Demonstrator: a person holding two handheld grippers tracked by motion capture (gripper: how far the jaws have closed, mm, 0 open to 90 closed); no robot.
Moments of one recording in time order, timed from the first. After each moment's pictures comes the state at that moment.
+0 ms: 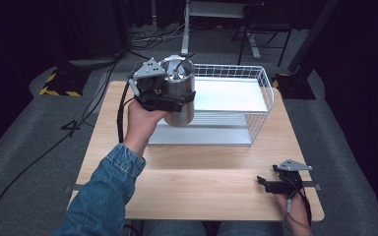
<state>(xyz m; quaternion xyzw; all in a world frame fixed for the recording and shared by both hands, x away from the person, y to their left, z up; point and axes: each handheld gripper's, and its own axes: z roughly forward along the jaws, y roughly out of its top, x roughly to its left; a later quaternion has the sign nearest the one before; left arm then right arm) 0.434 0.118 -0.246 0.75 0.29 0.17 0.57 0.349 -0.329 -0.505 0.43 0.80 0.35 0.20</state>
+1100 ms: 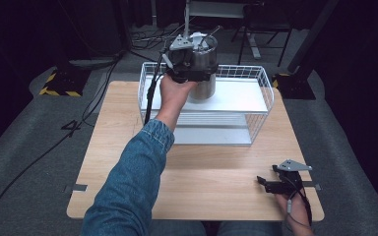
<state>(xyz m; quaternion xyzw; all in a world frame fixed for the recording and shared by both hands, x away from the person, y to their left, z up) 0.518 0.057 -0.245 0.72 0.32 0.19 0.58 0.348 -0.329 -0.505 0.43 0.80 0.36 0.20</state>
